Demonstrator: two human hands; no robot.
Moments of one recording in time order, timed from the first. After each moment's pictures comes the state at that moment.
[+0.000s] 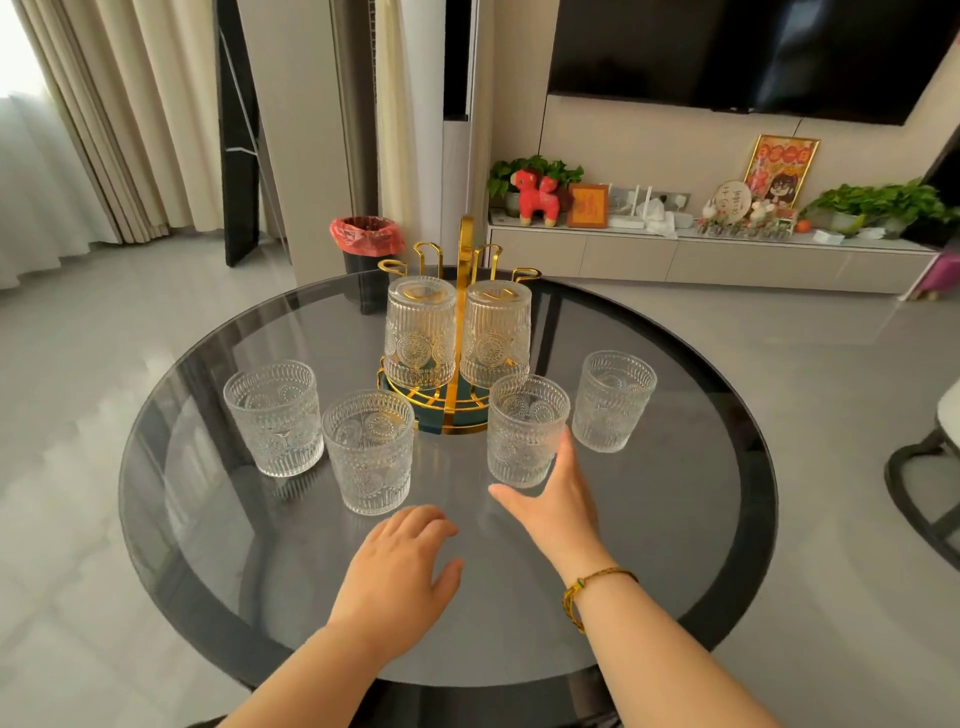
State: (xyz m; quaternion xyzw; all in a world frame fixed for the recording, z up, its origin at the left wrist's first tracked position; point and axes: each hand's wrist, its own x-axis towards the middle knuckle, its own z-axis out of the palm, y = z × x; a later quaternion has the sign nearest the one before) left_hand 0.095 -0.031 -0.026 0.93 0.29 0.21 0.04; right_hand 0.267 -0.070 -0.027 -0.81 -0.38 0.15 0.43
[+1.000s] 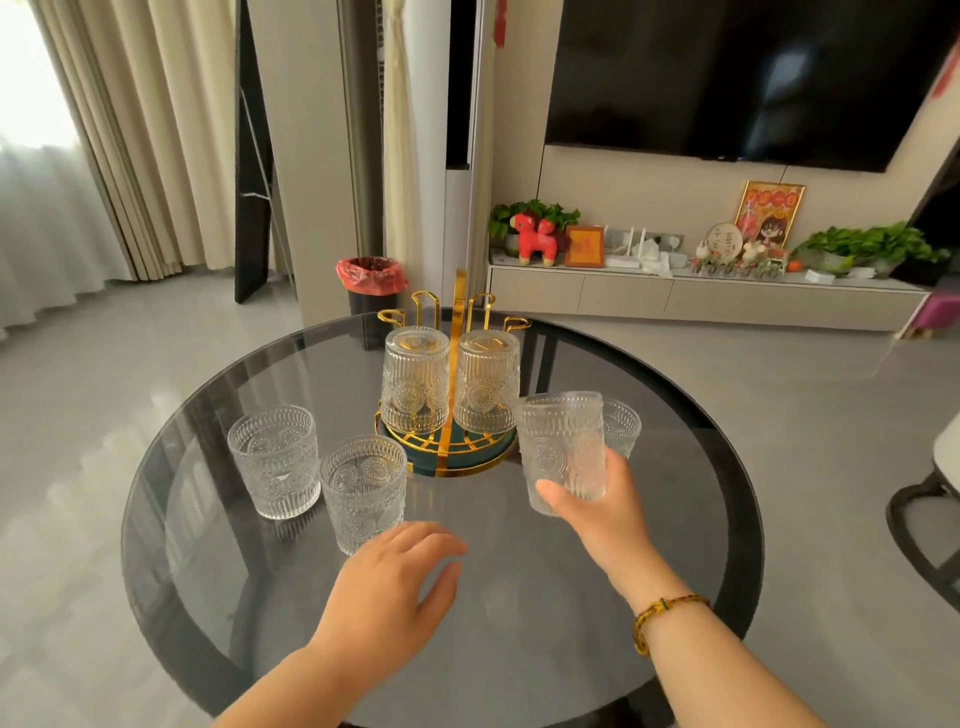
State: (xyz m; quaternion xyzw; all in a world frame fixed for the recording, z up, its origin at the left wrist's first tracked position) left_hand 0.094 -0.038 0.026 0.91 0.23 0.32 0.11; right_hand 0.296 -0.096 0.029 -0.70 -0.35 0.20 0.59
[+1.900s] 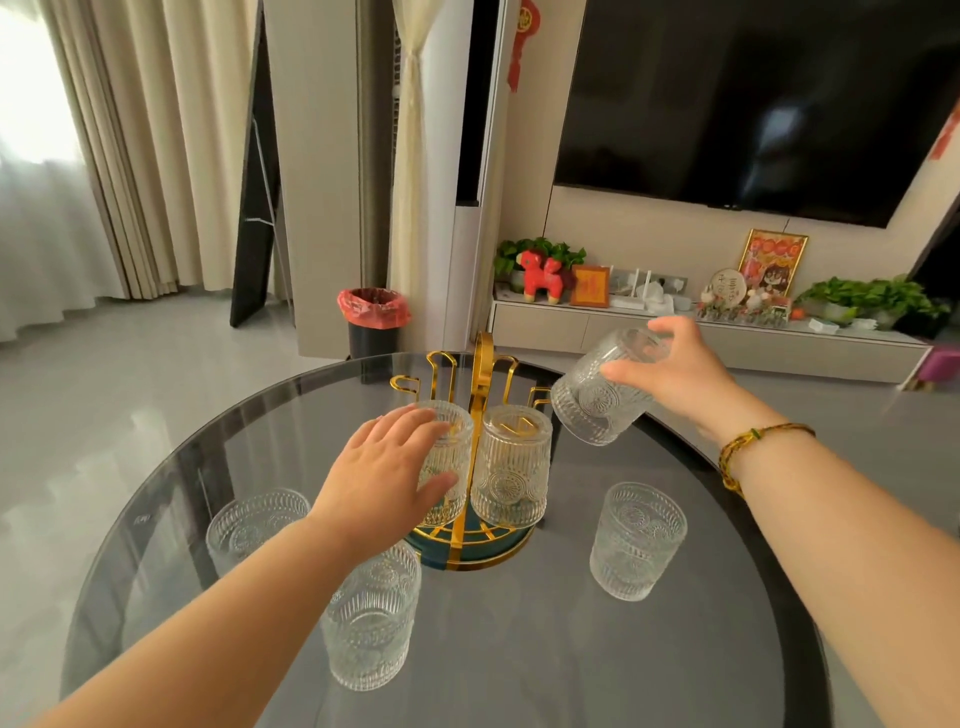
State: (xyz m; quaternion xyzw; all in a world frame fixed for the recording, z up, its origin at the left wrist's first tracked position) left_hand 0.142 0.099 0.100 0.92 0.31 0.23 0.04; right_hand 0.383 0.003 0.188 -0.79 -0.43 0.06 0.44
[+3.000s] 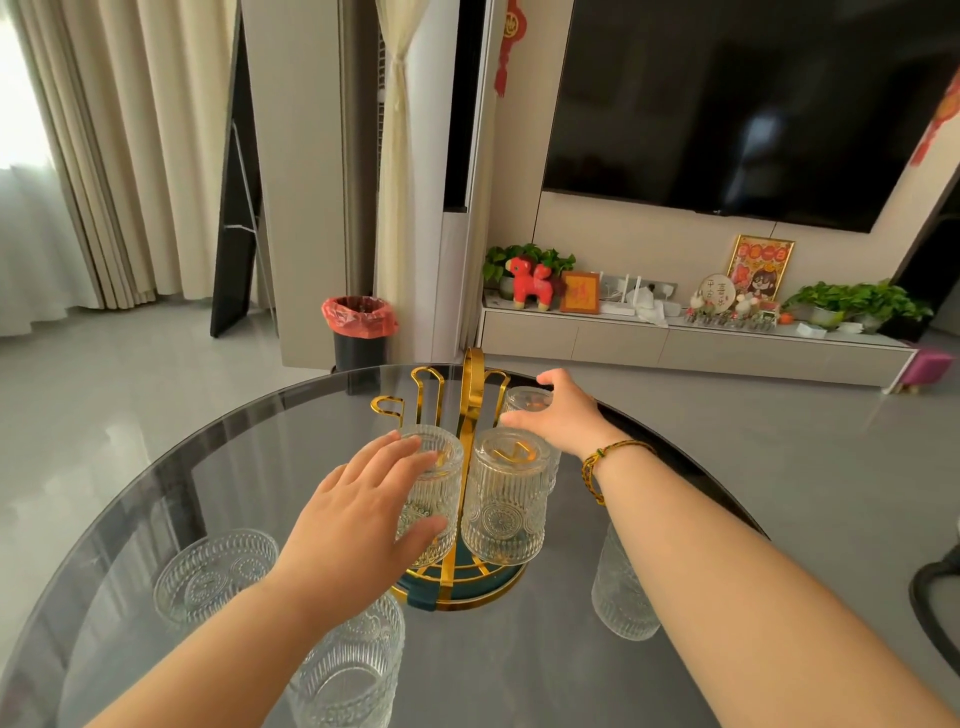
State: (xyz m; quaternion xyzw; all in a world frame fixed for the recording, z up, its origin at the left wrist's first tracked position) left_hand 0.142 0.105 0.091 0.92 0.31 0.24 0.08; right_hand 0.369 0.092 0.129 -0.81 -0.45 0.15 0.34
